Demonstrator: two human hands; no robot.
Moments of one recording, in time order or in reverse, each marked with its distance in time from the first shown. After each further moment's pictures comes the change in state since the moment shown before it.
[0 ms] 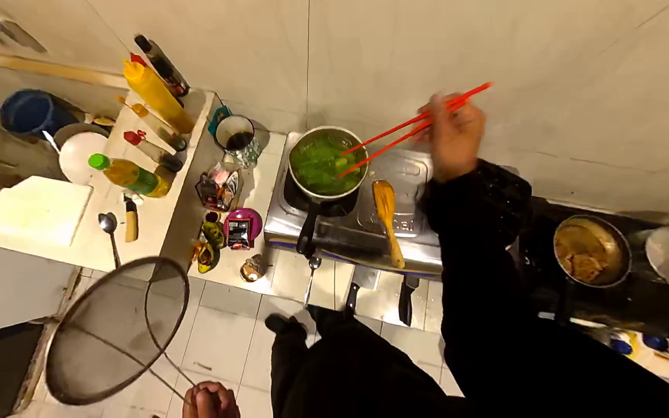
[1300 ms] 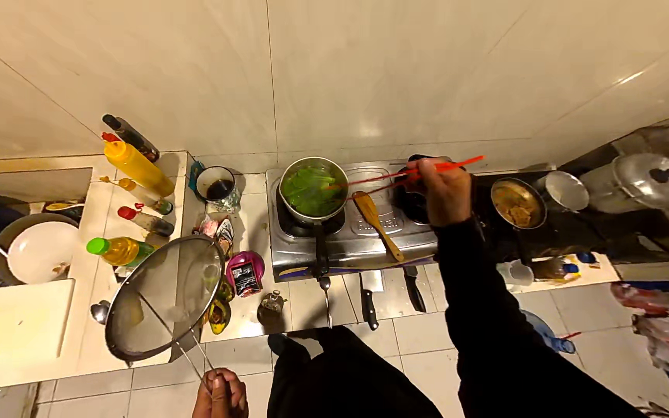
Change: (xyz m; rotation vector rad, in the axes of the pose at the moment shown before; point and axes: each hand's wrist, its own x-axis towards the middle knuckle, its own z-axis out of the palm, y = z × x) left_hand 0.161 0.051 -0.036 -0.019 -0.505 -0.030; right_hand -0.105 -0.080 0.013 -0.127 0.249 0.163
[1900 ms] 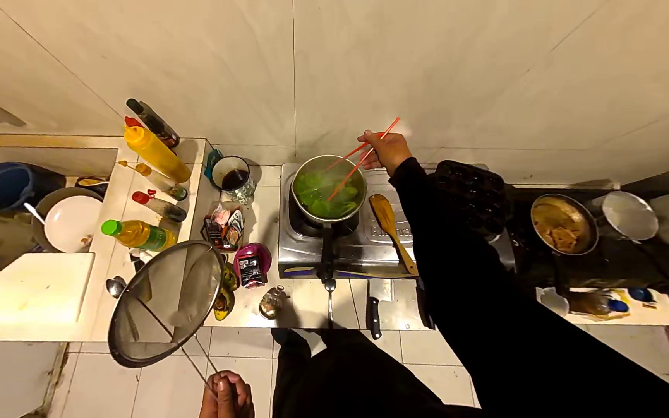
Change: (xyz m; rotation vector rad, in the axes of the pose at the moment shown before) left_hand -0.023 -0.010 0.037 -0.006 0.185 -0.021; right_hand 0.139 0.071 0.104 0.001 -0.333 0.492
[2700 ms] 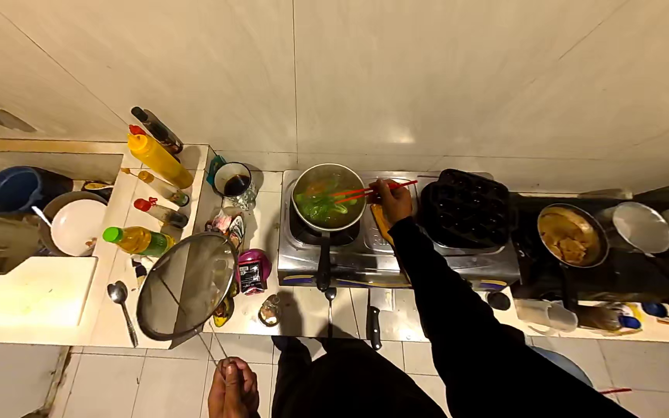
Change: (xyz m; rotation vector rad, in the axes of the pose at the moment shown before) left_hand 0.026 -0.004 0.025 0.000 -0.015 -0.045; right_hand -0.046 0.096 0.004 0.187 0.155 -0.260
